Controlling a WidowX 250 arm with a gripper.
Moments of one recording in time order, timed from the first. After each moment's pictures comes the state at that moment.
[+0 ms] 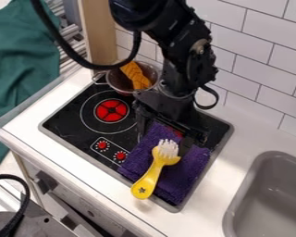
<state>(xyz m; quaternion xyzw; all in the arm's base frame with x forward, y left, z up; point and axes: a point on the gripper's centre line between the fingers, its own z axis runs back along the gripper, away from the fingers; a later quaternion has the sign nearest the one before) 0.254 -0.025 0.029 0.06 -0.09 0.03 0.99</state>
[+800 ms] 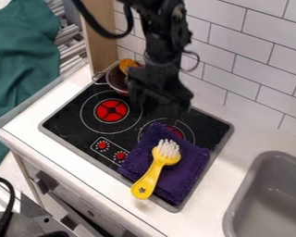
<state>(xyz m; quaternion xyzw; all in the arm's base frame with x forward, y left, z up) 0.299 0.039 0.025 0.04 -0.08 0.06 0.99</state>
